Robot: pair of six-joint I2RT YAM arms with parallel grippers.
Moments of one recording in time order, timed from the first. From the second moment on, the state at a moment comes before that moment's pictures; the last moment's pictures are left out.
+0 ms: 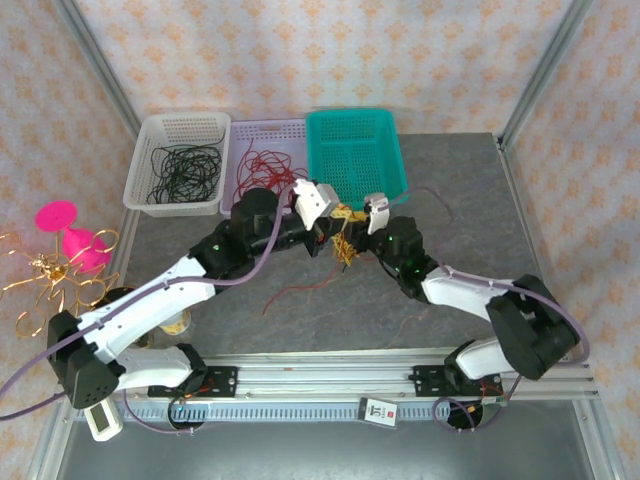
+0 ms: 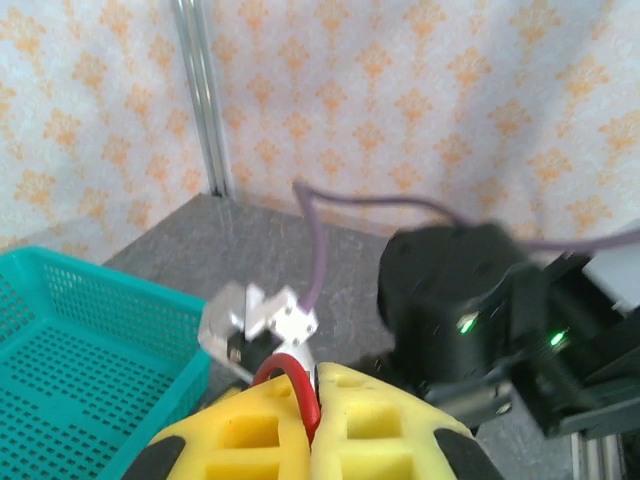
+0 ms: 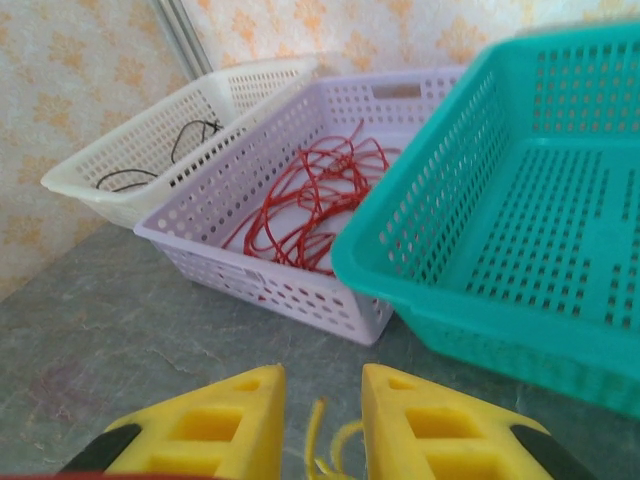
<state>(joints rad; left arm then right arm) -0.77 1.20 1.10 -0.05 0.25 0.06 0.58 1.42 0.55 0.65 -0.12 0.28</state>
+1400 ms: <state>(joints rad) -0.47 1.49 1.97 -0.10 -0.23 0.20 0.58 1.48 0.39 0.73 0.12 0.44</state>
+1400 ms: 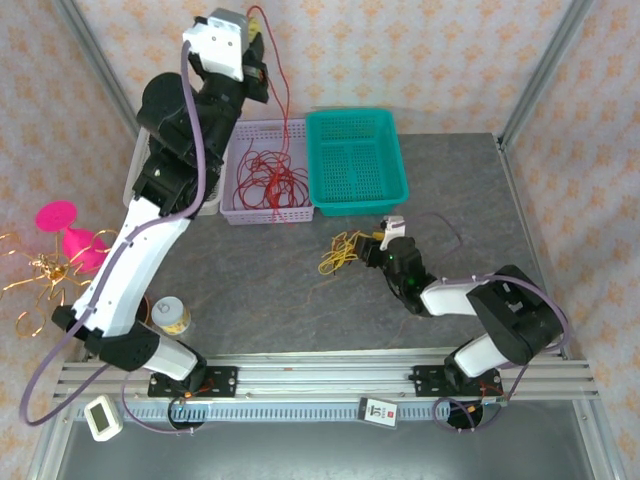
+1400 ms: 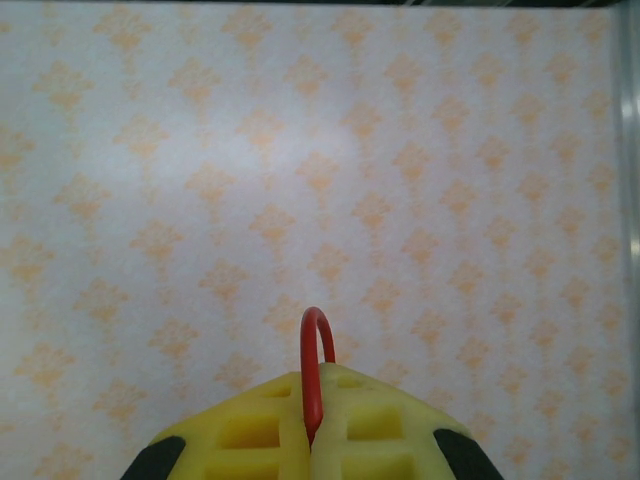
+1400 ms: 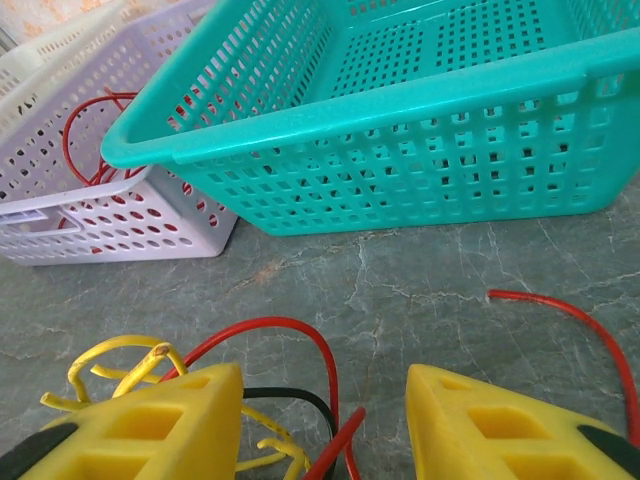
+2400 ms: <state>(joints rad) -0.12 2.08 1.55 0.11 0.13 -0.30 0.58 1.20 0.42 0.26 0.15 0.51</state>
